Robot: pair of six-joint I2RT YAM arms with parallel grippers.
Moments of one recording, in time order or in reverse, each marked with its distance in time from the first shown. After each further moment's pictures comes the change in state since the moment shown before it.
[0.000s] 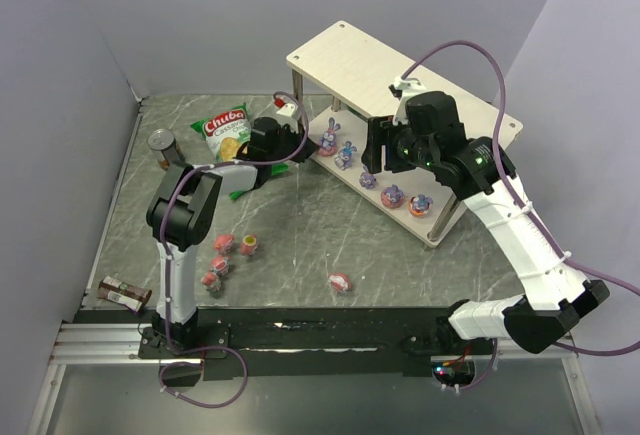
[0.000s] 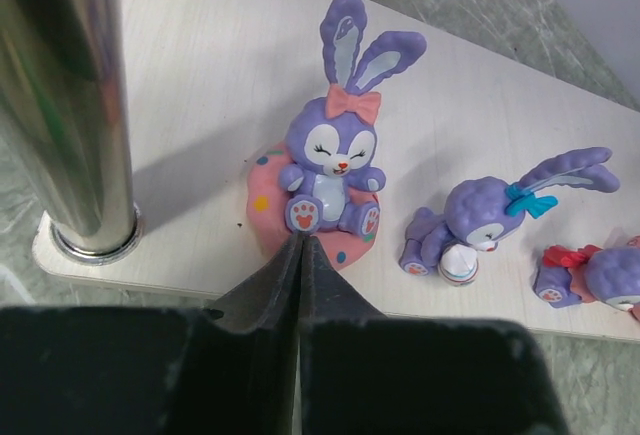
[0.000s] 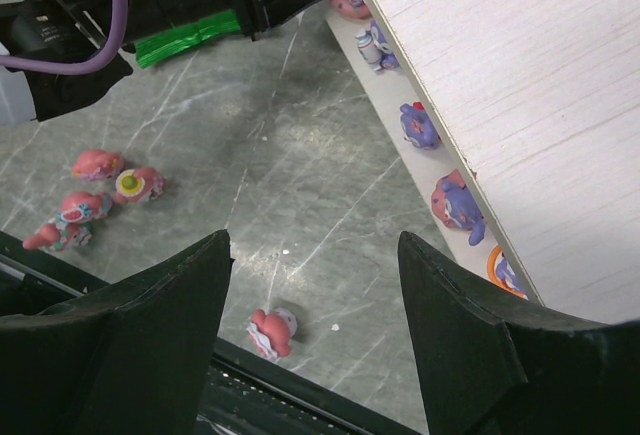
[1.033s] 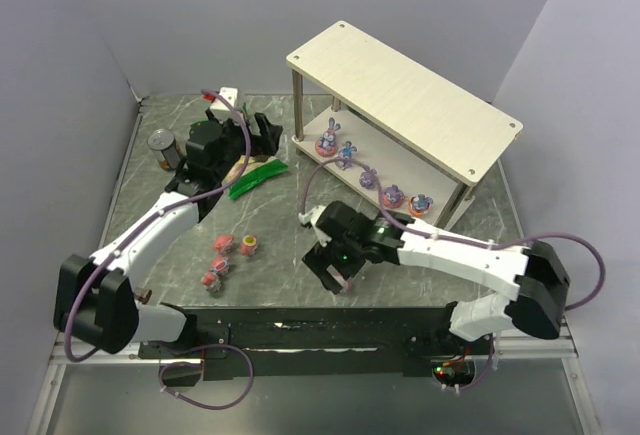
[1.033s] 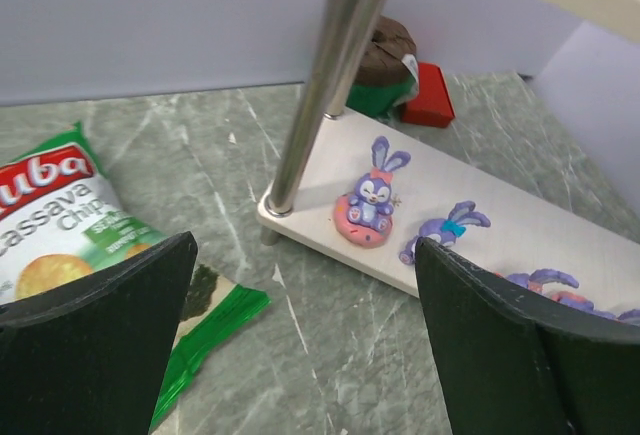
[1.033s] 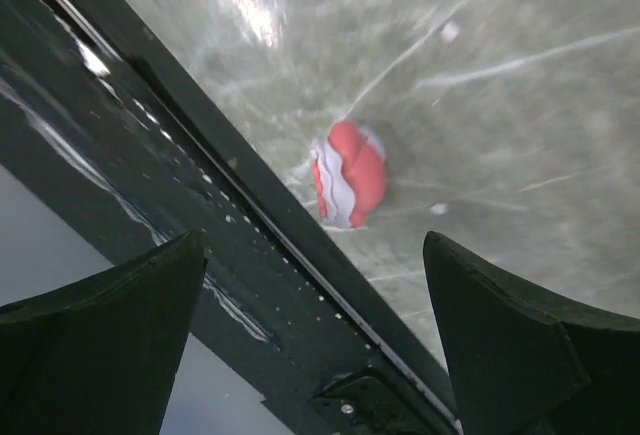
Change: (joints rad) left arm 0.034 -0.755 -0.327 -0.232 -0.356 0.046; right arm 0.494 0.032 -0.575 0.143 -0.089 -0.081
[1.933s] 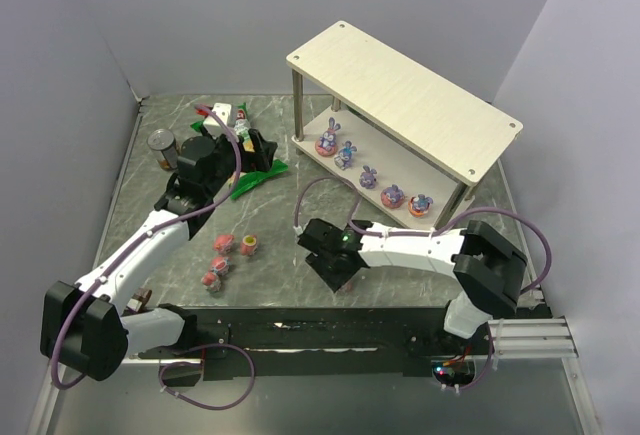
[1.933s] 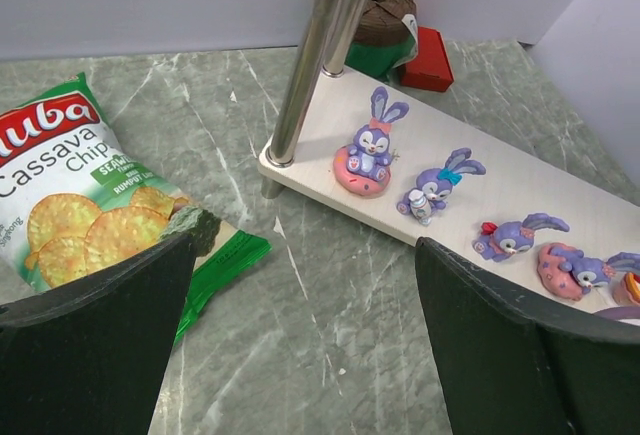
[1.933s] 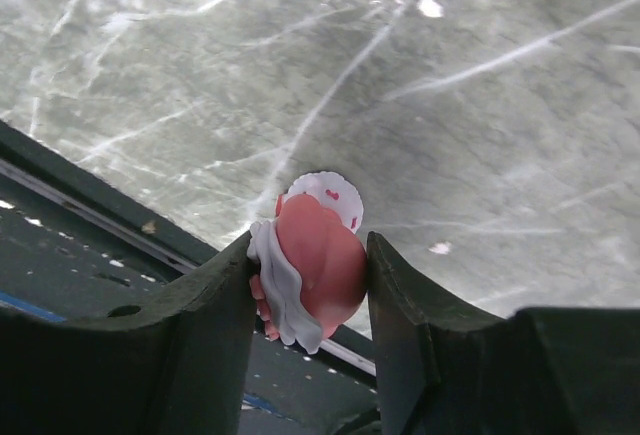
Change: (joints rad) left arm 0.000 -0.154 -0.108 -0.087 0.000 -0.004; right arm 0.042 0.271 -0.074 0.105 0.133 0.121
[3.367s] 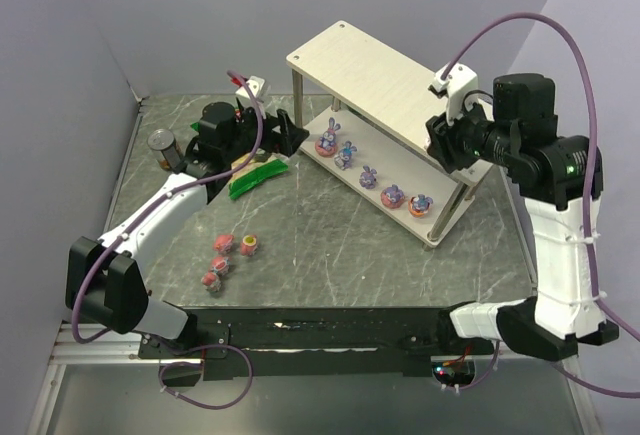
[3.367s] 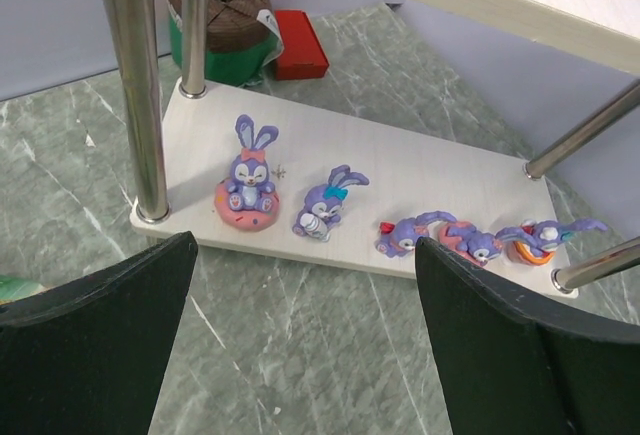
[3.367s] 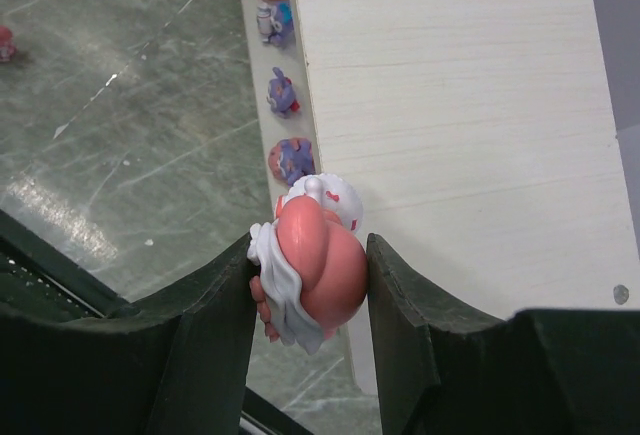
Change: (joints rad) left arm -0.031 0.248 0.290 -0.060 0.292 0.011; right arm -0.783 -0.323 1.056 -0.645 -0.249 -0.716
